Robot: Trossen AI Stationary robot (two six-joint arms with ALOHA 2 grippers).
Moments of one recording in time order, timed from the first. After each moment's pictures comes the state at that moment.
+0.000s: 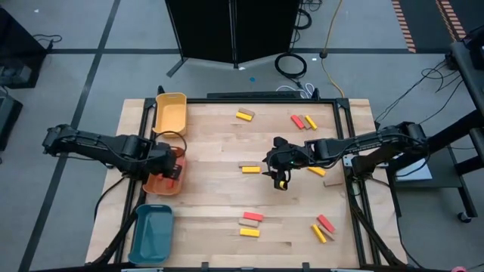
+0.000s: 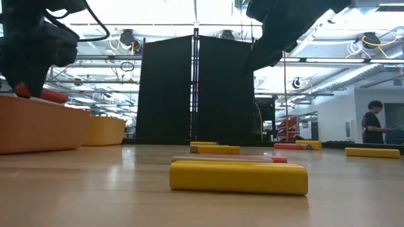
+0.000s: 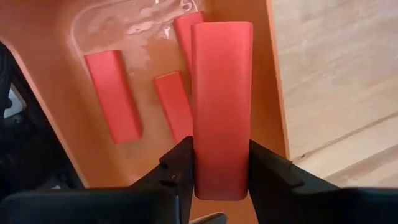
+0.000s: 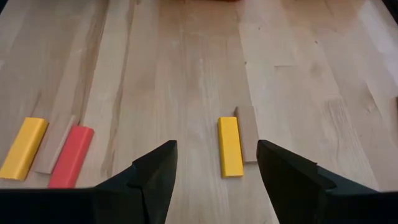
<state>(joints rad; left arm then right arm) -0.13 0.87 0.69 -1.16 0.03 -1.33 0.09 1.39 0.95 -0.29 0.10 0.12</state>
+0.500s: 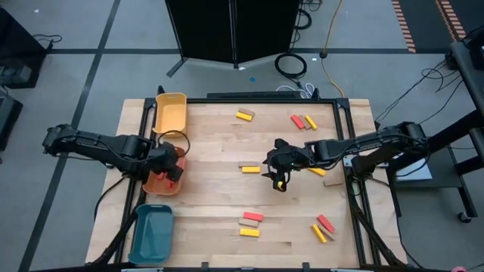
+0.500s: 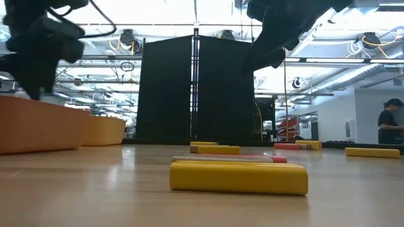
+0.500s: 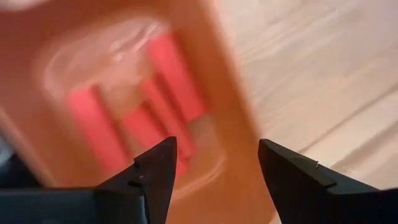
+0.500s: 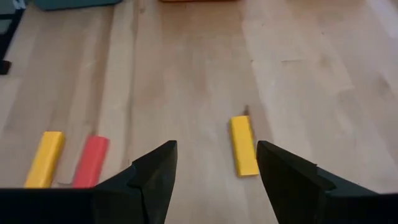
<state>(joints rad) -0.13 0.87 0.69 -1.05 -0.02 -1.14 0.12 1.39 0.95 -0.29 0.10 0.23</state>
